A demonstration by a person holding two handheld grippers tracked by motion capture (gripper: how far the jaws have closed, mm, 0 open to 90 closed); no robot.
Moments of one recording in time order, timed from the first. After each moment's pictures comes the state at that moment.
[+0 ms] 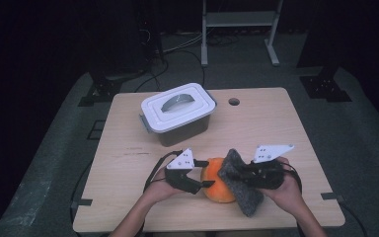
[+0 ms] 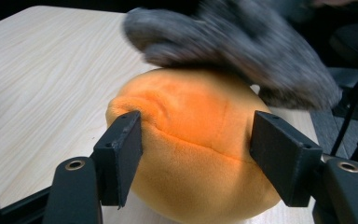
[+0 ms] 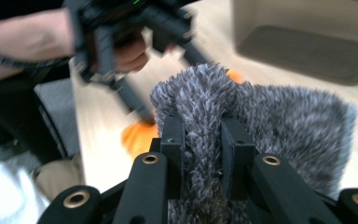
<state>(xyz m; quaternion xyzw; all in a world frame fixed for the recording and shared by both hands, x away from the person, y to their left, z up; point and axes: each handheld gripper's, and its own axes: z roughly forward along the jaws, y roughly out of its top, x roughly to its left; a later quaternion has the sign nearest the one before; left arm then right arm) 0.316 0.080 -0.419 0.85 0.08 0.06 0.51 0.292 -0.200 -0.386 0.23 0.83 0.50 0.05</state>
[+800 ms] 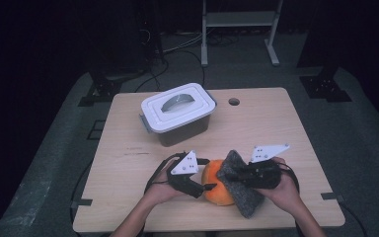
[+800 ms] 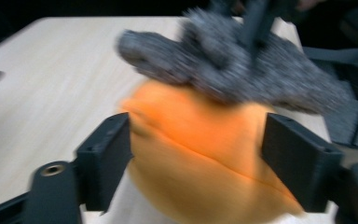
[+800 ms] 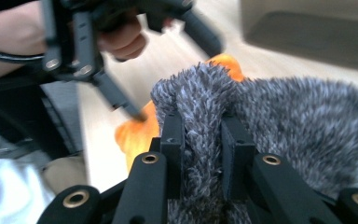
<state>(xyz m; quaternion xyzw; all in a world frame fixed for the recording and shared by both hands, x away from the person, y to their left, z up) 0.307 0.073 -0.410 0.86 0.07 0.11 0.50 0.296 -0.196 -0.398 0.23 0.84 0.49 0.01</state>
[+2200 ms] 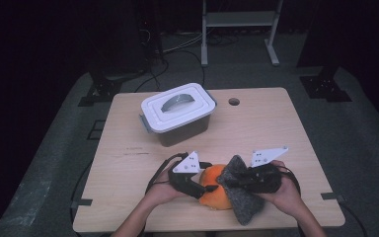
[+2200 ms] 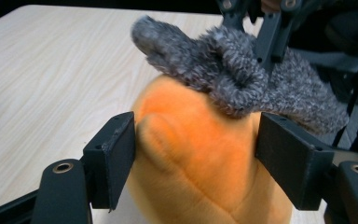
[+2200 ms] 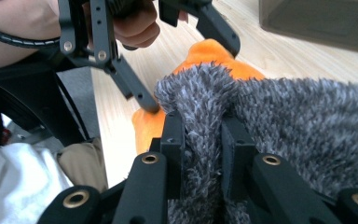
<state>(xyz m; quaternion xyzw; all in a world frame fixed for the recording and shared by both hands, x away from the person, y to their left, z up) 0.305 0.068 -0.411 0.87 0.07 0.07 0.49 0.289 -0.195 -0.400 0.22 0.85 0.47 0.00</state>
